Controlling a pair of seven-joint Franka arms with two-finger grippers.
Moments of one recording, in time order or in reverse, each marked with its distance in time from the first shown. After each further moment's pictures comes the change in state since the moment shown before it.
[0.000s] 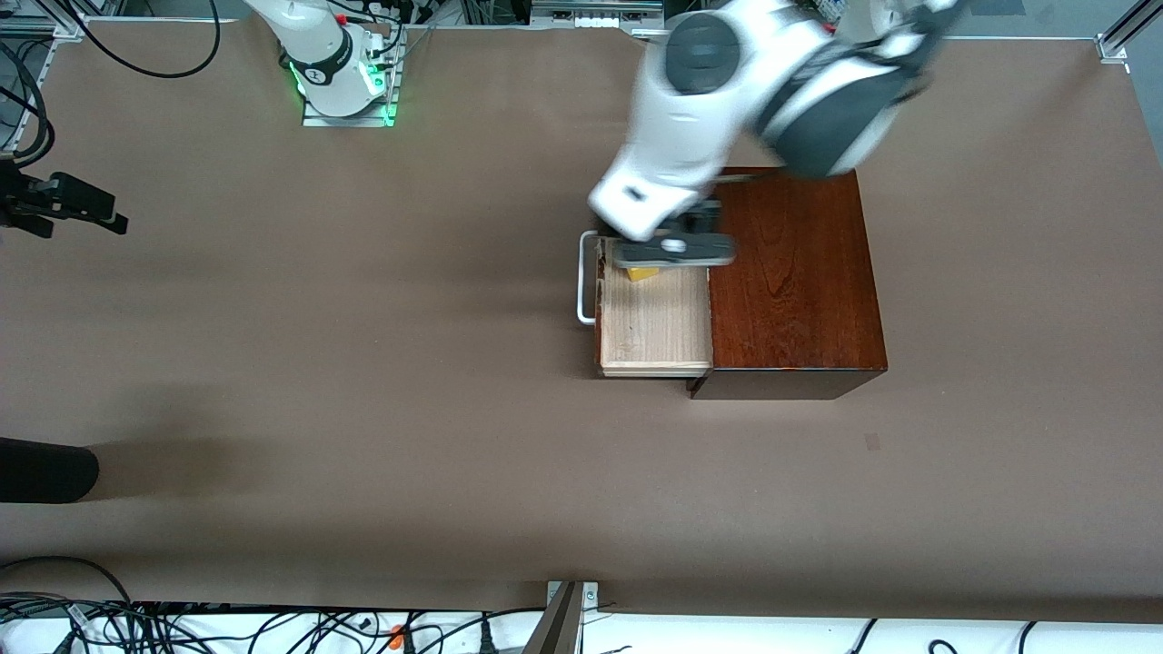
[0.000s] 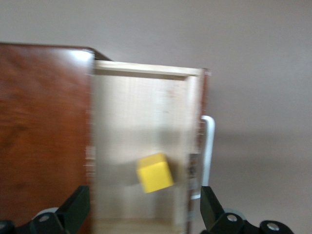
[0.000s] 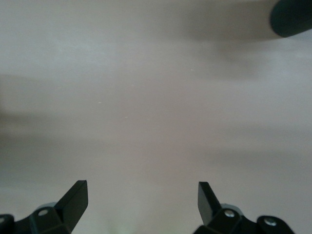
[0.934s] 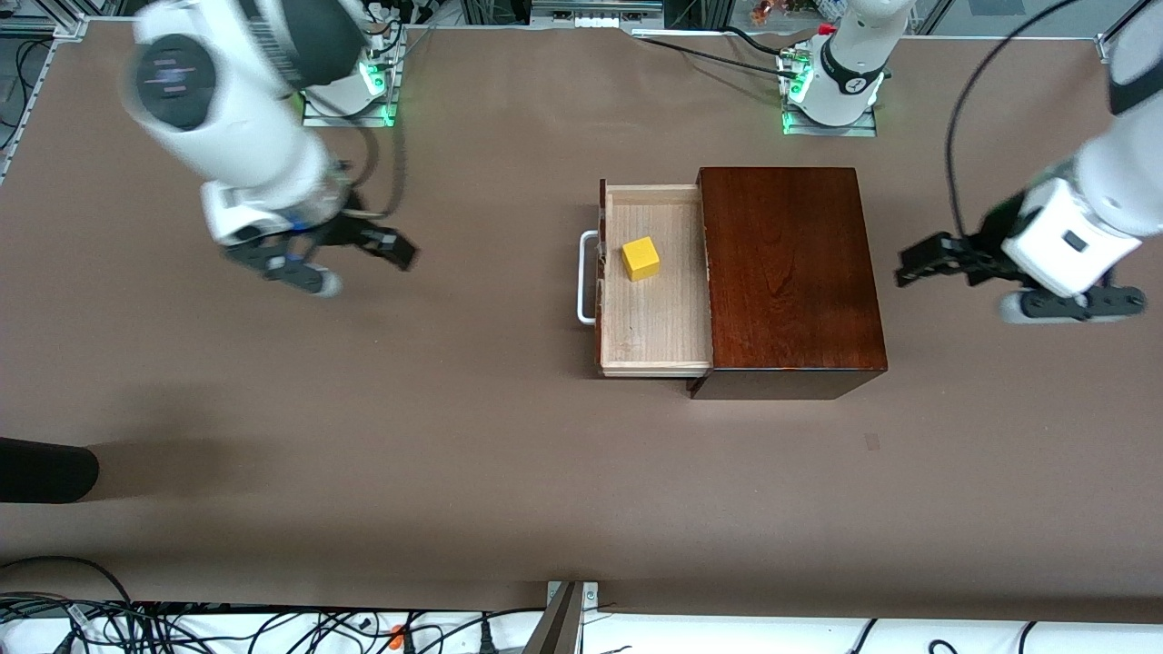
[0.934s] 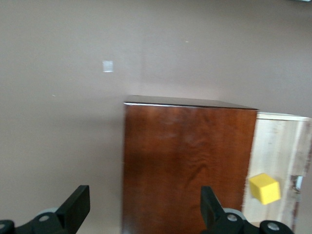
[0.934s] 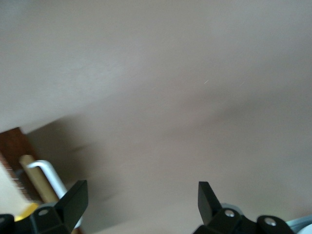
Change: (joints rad) left arm 0.809 -0.042 -0.328 -0.063 -0.020 -0.086 0.470; right arm 0.586 0.168 0.015 0.030 0.015 0.192 1.106
